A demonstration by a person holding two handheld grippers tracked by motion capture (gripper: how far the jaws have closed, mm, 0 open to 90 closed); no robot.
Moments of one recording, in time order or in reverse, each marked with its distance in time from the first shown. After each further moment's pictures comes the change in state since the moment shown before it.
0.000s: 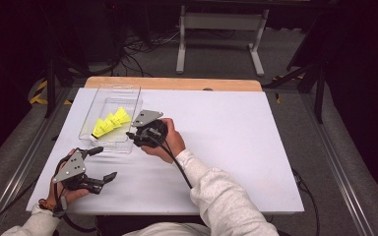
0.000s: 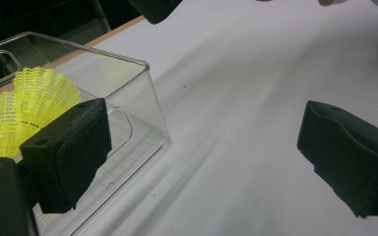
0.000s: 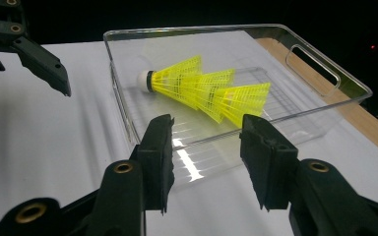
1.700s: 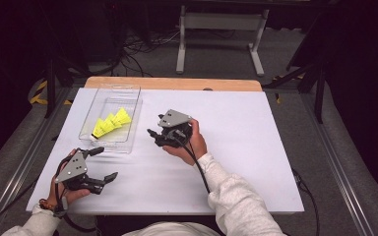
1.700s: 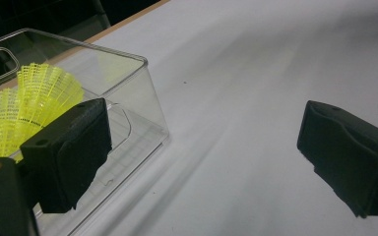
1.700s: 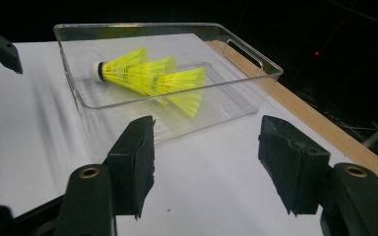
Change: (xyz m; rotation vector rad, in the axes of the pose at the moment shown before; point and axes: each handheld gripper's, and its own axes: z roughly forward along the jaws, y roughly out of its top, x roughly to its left) left arm -0.001 0.000 0.002 0.016 0.003 0.011; right arm -0.024 -0.033 -0.048 -0.057 -0.135 0.027
